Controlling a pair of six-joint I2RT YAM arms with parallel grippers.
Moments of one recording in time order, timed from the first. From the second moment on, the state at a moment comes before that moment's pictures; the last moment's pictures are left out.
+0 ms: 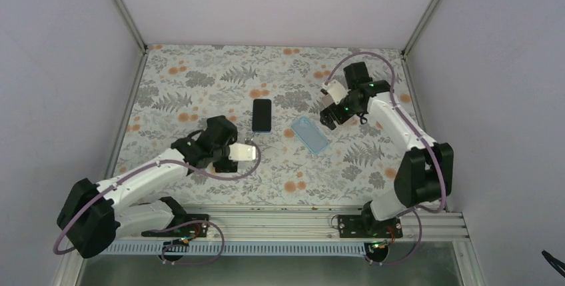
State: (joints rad) left arm -0.71 1.11 0.61 -0.46 -0.12 0.94; right arm 0.25 1.55 1.25 -0.90 -0.22 -0.42
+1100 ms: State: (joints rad) left arm 0.47 1.01 0.78 -0.26 0.24 0.44; right arm -0.24 1.27 1.00 -0.24 0.22 -0.18
